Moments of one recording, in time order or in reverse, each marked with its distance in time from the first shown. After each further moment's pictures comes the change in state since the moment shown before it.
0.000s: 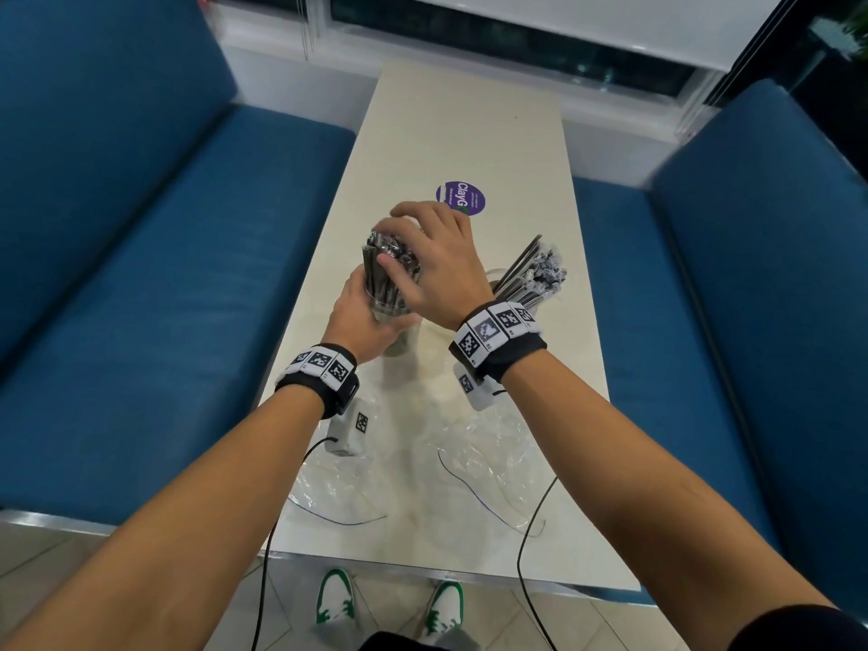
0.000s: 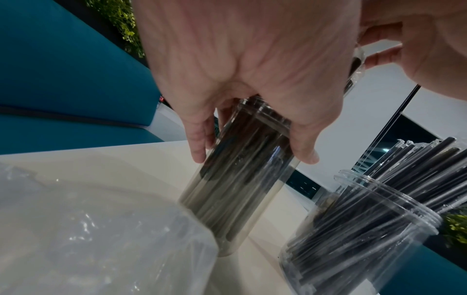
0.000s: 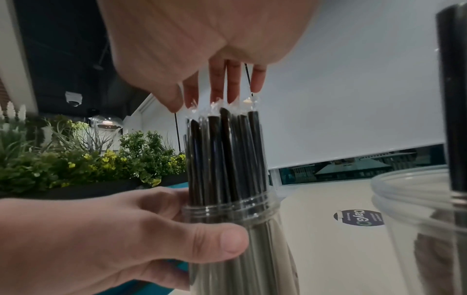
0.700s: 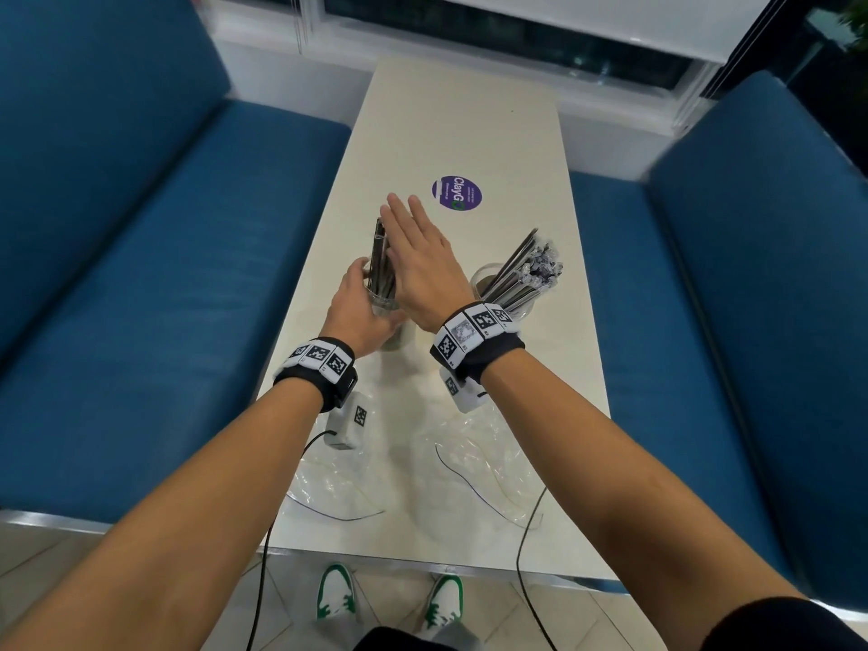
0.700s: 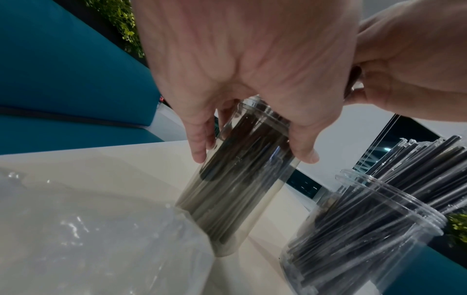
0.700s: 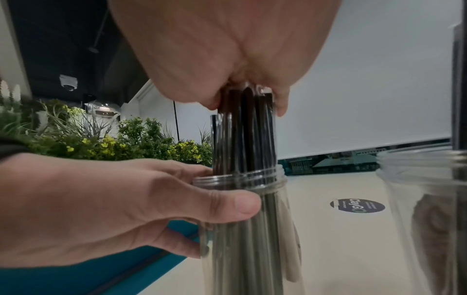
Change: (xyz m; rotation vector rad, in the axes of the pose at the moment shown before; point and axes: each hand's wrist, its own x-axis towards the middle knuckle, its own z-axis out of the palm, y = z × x) left_hand 0.009 -0.002 0.003 0.088 -0.042 -0.042; right_hand -0.006 -0.004 0.023 -0.019 -0.371 0.201
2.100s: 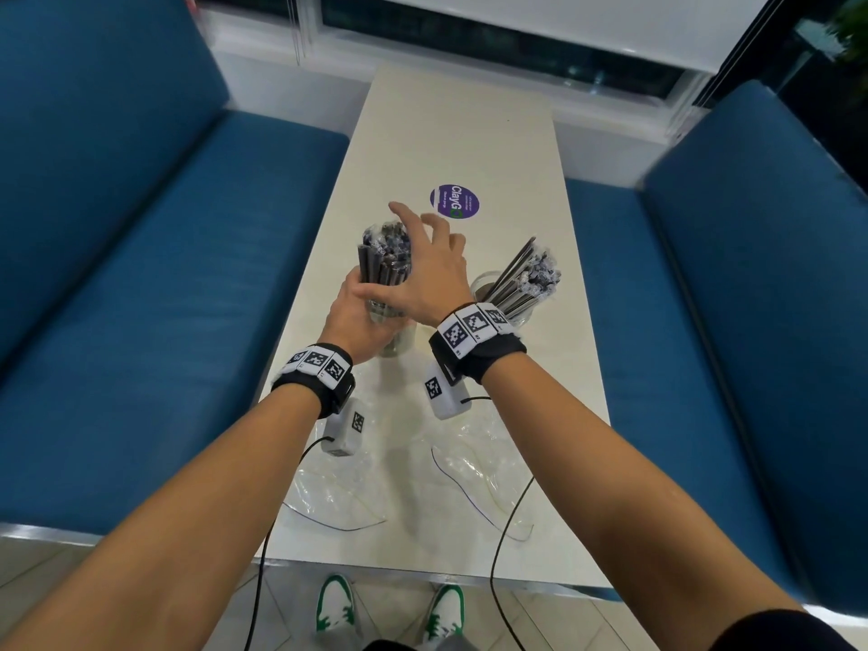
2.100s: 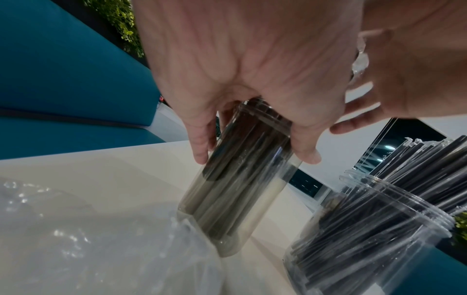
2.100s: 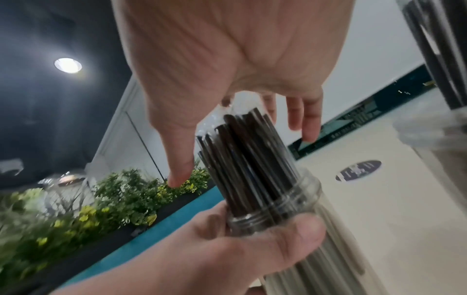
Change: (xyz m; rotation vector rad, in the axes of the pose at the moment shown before) left_hand 0.003 -0.003 -0.001 -0.075 -0.001 0.025; right_hand 0.004 -0.011 -0.016 0.246 0.055 0.316
